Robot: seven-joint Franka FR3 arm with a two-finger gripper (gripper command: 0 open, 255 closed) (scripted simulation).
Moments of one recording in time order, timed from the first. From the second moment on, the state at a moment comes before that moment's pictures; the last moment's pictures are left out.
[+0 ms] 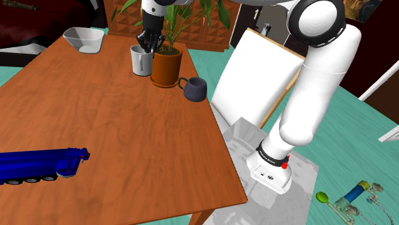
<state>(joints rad) 0.11 0.20 0.19 -1.62 0.02 1.90 0.24</state>
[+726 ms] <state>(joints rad) -0.01 -0.04 0.09 -1.88 0.08 1.92 0.00</state>
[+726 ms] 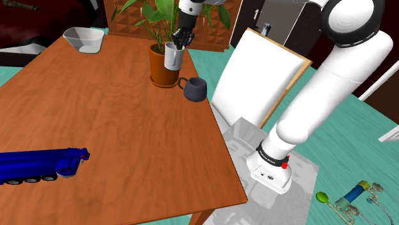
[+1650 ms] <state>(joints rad) -0.12 -0.17 -0.04 -2.04 0.09 1.93 -0.24</state>
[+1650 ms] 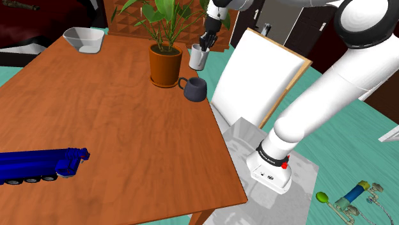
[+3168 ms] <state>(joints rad) -0.11 -0.13 -0.04 -2.19 0.10 2.12 -0.25</state>
